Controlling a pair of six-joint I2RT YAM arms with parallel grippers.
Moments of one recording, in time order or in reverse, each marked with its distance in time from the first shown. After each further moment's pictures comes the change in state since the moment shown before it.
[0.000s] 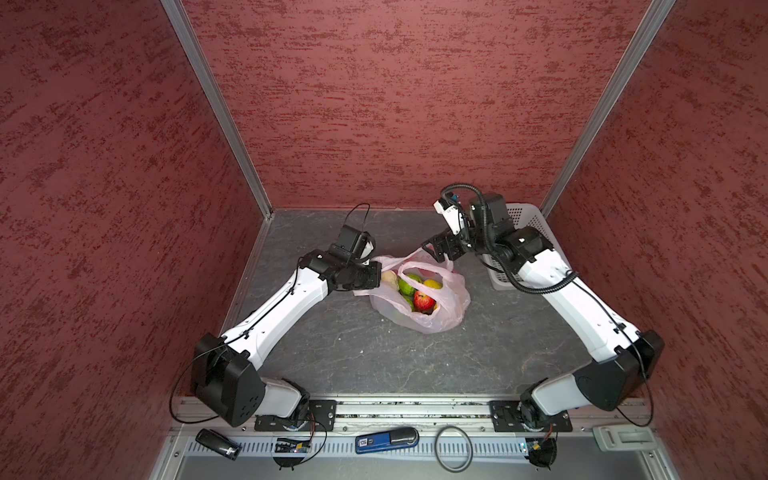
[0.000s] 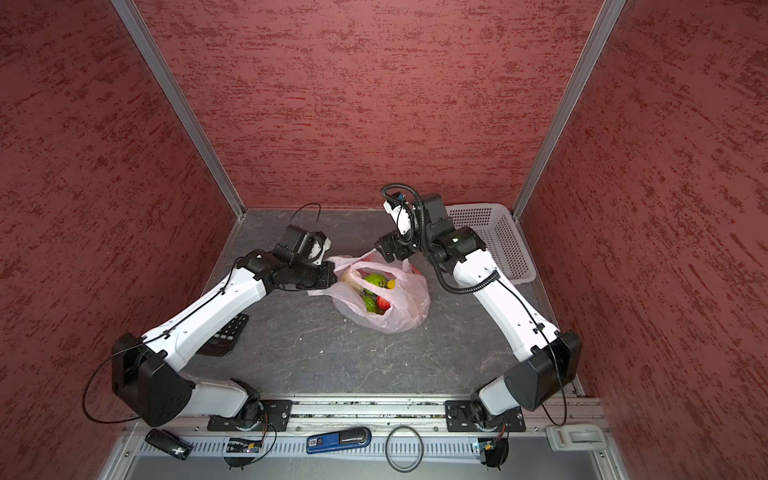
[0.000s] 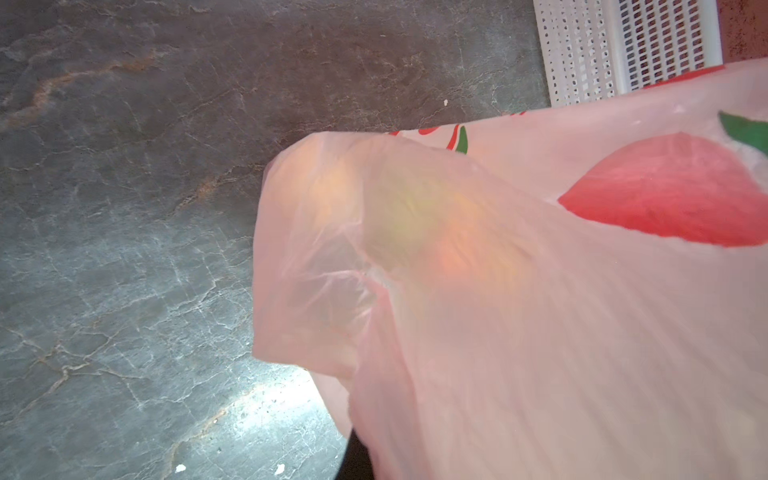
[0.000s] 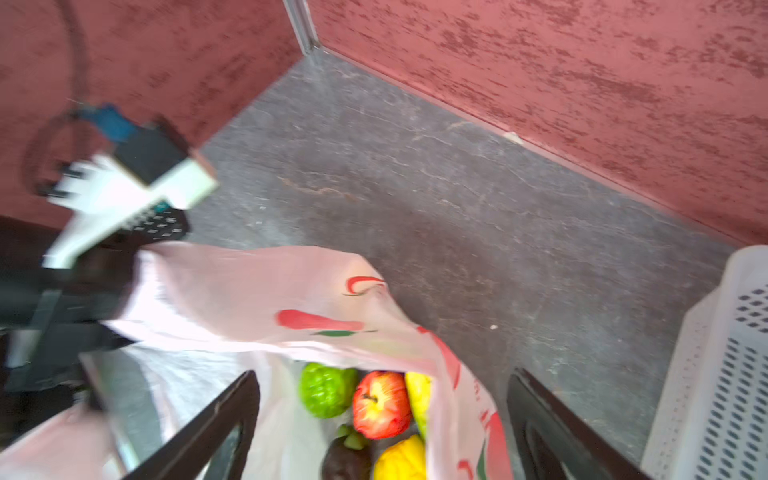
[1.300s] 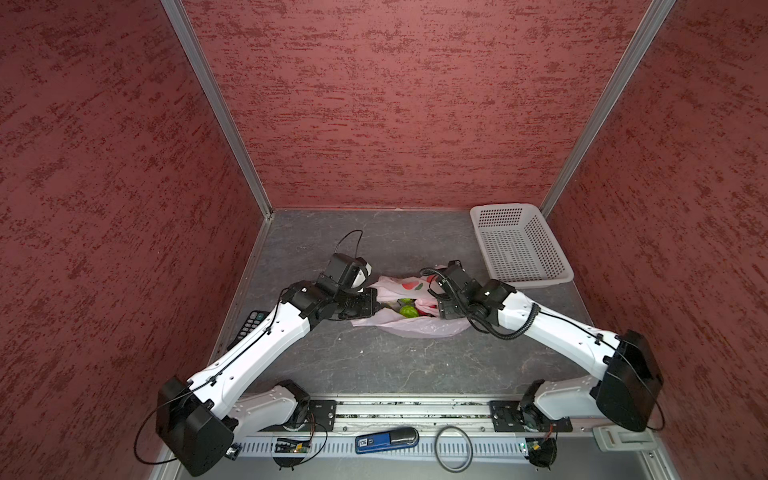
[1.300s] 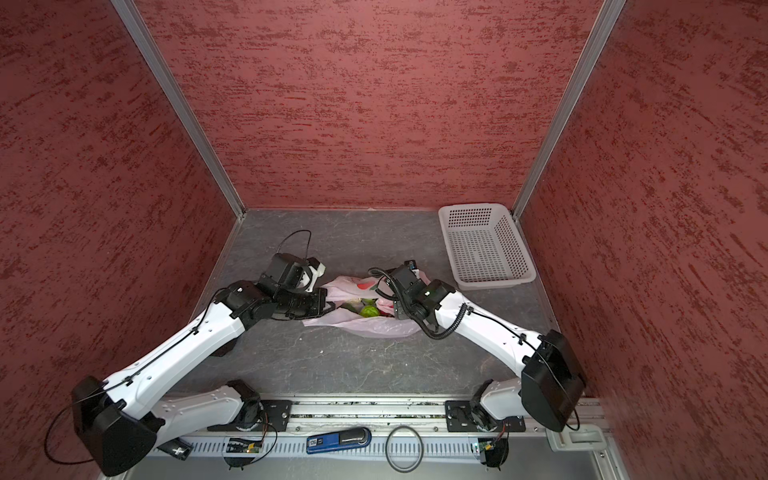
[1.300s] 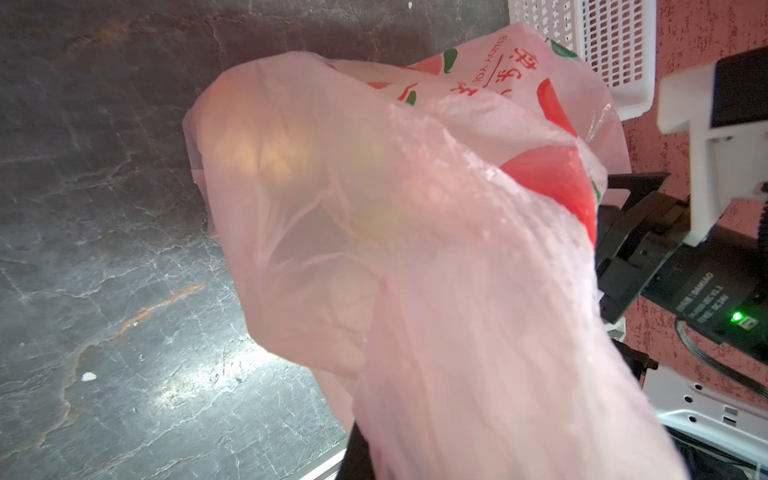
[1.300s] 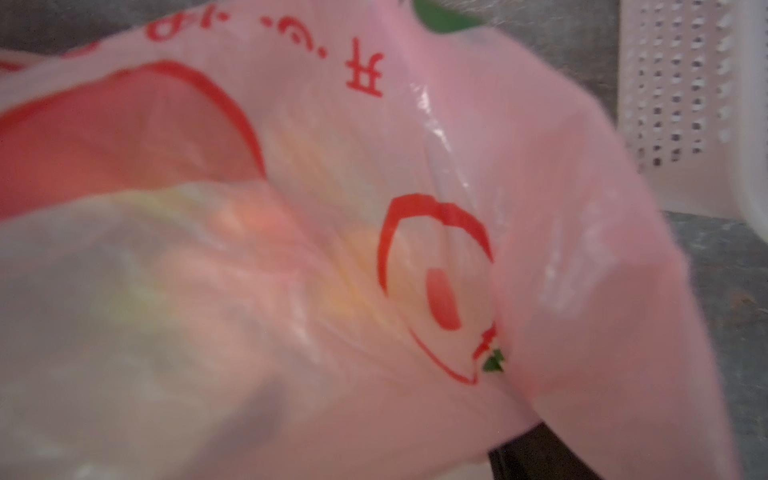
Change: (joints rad) left arm -0.077 -0.262 -0.249 0.013 0.111 -0.135; right arm 0.262 -0.095 -0.554 -0.060 0.590 0.590
